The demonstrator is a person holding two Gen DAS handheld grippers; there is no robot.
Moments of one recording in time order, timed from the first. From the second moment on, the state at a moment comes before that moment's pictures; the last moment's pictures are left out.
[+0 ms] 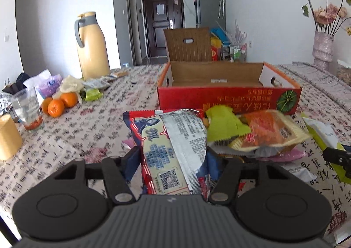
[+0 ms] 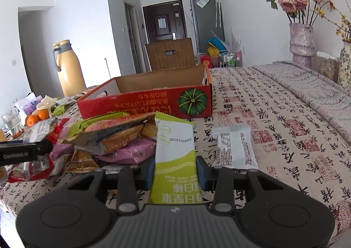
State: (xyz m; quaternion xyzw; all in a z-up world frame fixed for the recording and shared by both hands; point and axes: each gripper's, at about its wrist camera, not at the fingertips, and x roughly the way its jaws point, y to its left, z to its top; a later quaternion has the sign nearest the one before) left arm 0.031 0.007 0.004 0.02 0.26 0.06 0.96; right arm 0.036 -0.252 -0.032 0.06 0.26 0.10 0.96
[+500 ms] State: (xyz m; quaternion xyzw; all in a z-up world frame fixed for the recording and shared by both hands) left arm 0.058 0.012 0.054 0.05 0.20 0.04 0.98; right arm 0.058 -0.241 0.002 0.05 0.22 0.10 0.97
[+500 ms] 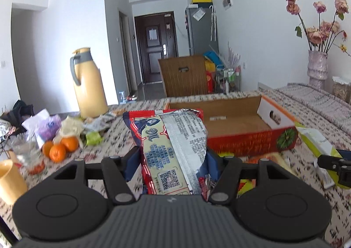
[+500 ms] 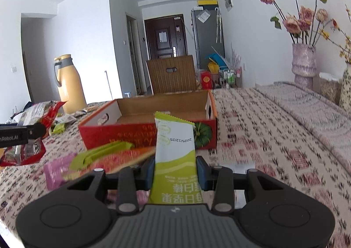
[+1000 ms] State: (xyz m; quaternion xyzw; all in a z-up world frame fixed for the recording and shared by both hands) left arm 0.148 0.004 0.079 0.05 0.19 0.01 0.98; right arm 0.154 -0.221 0.039 0.02 0.18 0.10 0.98
